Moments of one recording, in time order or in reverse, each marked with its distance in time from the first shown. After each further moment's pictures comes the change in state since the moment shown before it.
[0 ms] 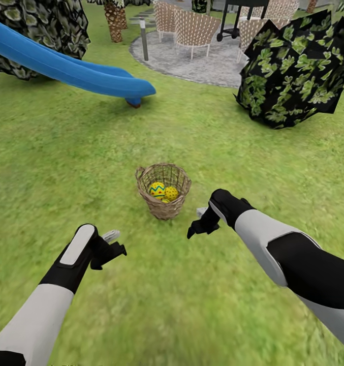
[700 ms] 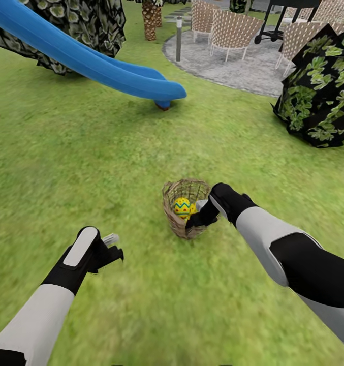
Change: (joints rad) left arm 0.000 0.002 -0.018 0.042 -0.064 -0.001 -0.002; right arm 0.000 -0.010 -0.016 -0.088 -0.001 0.000 0.000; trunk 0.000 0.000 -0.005
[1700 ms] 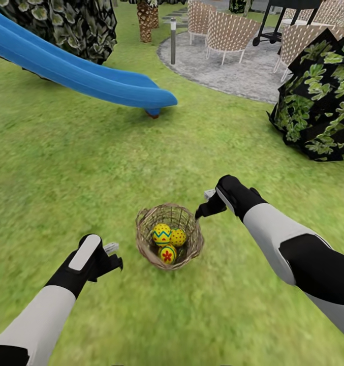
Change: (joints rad) left arm 0.000 -0.002 0.000 0.133 -0.109 -0.003 -0.122; right arm 0.000 -0.054 0.006 -0.120 0.003 -0.001 -0.125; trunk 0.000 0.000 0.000
